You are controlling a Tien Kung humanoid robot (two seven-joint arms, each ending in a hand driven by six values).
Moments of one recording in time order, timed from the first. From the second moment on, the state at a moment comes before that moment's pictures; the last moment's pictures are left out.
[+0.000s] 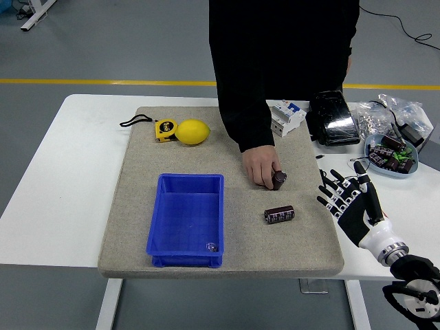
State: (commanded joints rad) left arm -0.08 0.03 -1.14 -0.18 0.92 0.14 0.16; right arm 0.09 -0.22 1.23 1.40 -0.48 -0.04 -0.05
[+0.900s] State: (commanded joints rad) left arm -0.10 0.03 -1.13 -0.18 0.91 0.14 0.16; right arm 0.24 -0.32 1.12 1.35 -1.00 -0.12 -0.08
